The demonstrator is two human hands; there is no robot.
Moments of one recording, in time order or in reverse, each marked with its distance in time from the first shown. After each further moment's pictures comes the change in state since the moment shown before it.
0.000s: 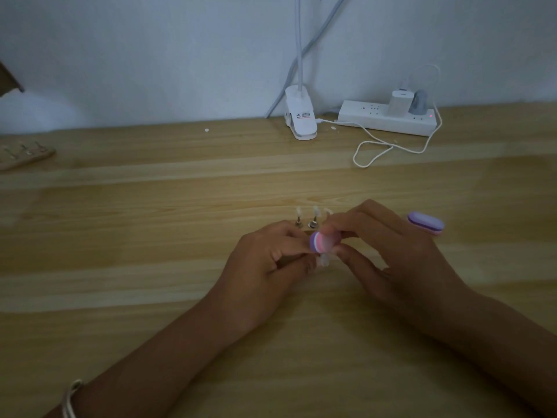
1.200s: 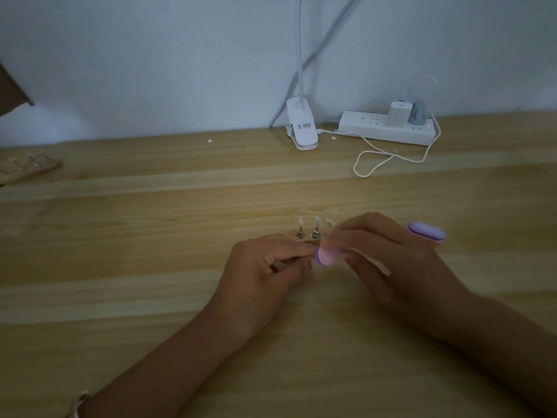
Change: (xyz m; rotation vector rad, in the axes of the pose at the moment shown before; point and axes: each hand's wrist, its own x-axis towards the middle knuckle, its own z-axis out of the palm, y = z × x) left_hand -0.001 -0.002 -0.001 -0.120 0.092 -0.034; right_hand 0.000 0.011 0.000 -0.094 0.002 -0.114
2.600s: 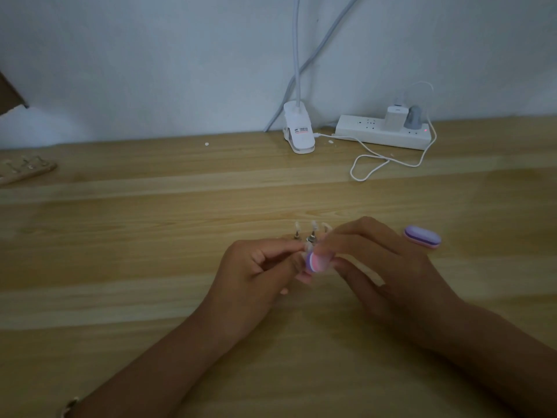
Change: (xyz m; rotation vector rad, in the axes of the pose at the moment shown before) left_hand 0.000 0.005 -0.002 -0.279 -0.013 -0.189; right_hand 0.004 -0.005 0.002 0.042 0.056 -0.004
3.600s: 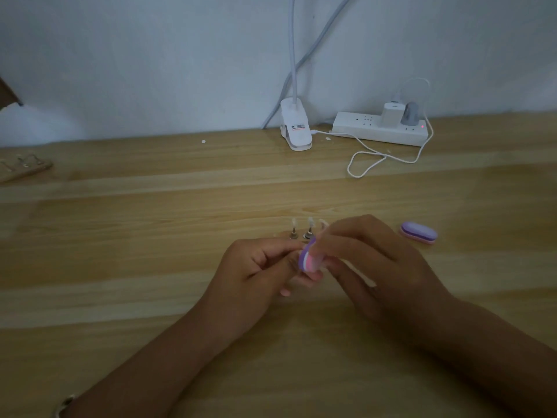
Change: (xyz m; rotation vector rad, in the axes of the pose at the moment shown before) left_hand 0.000 0.004 0.001 -0.040 -0.106 -0.020; right_hand -0.001 -0.004 0.005 -0.026 0.057 -0.040
